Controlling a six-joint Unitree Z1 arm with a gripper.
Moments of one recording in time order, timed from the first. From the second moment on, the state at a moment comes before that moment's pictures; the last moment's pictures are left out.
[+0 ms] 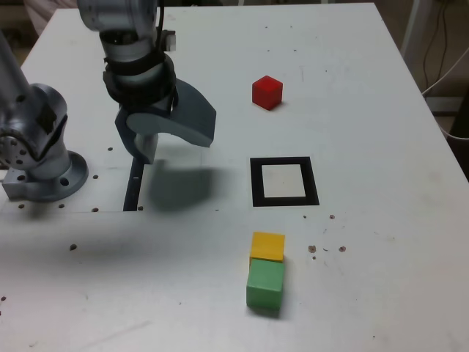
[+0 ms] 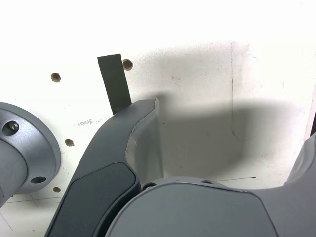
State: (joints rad) arm -0.13 1.45 -0.75 0.85 0.16 -0.05
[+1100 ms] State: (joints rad) arm 0.00 1.44 -0.81 0.88 0.20 -0.05
